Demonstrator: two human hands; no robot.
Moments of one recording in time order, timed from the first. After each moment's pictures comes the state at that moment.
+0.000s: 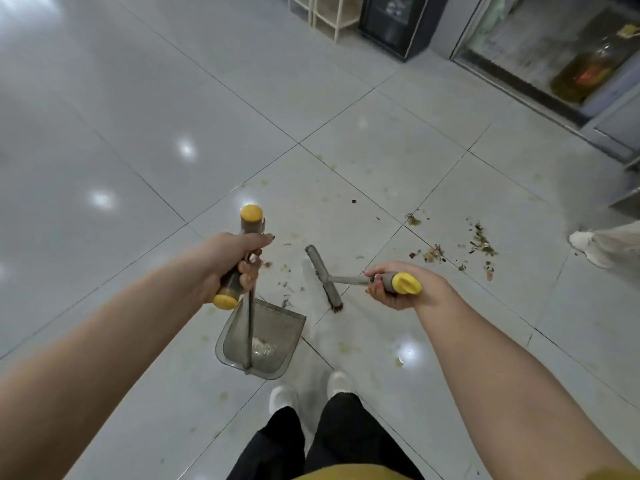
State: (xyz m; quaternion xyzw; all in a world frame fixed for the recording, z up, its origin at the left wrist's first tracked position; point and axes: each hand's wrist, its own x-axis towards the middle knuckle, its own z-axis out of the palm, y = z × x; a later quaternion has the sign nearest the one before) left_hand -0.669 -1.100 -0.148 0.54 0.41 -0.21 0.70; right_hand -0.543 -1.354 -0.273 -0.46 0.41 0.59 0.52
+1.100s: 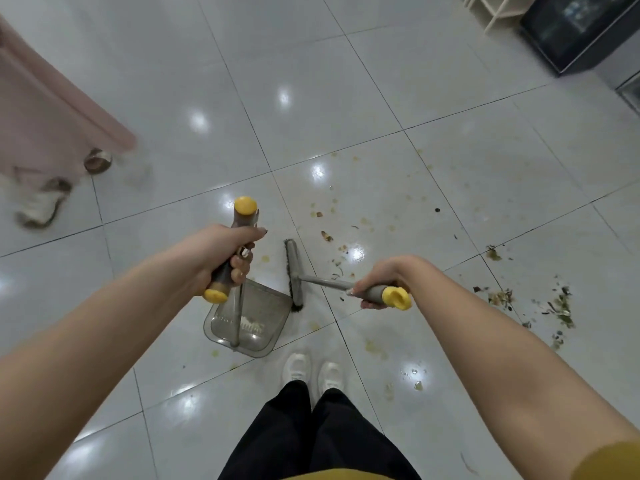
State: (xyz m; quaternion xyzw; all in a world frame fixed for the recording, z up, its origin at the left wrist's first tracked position) left_hand -0.777 -1.004 -0.184 0.46 0.55 -0.10 0.69; right_hand -0.575 -1.177 -0.310 -0.70 0.04 0.70 0.09
